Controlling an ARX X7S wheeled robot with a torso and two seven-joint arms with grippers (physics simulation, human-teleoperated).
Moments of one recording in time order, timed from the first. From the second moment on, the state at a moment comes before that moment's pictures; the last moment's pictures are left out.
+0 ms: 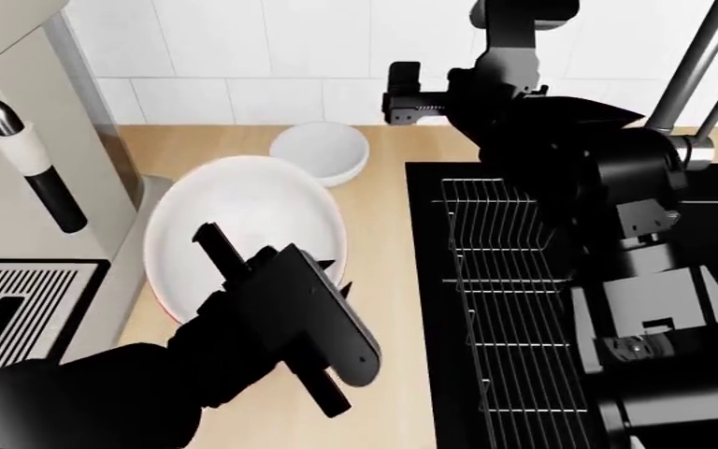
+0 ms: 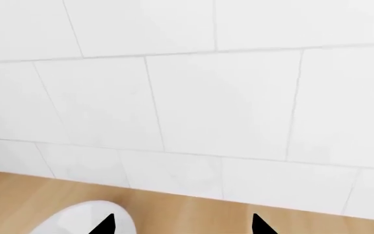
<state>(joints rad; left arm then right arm) -0.91 -0.53 0.56 0.85 -0.84 -1.42 -0.22 1.33 0.14 -0.33 0.53 0.62 0.83 0.12</state>
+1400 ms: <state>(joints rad) -0.89 -0.60 0.51 0.94 -0.97 -1.34 -0.36 1.57 0.00 -1.51 1.25 1.79 0.48 -0.02</state>
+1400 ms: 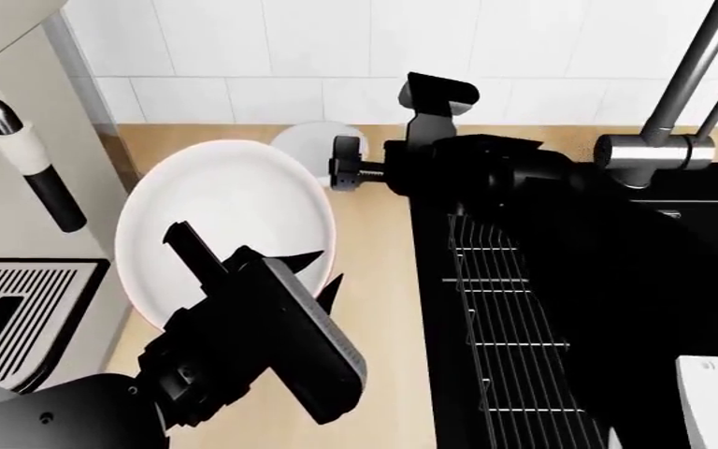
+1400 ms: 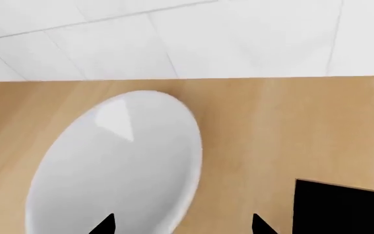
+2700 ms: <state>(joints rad) -0.90 -0.64 0.56 0.93 -1.00 -1.28 -0.40 1.64 0.01 -1.85 1.30 2.23 0.41 -0.12</state>
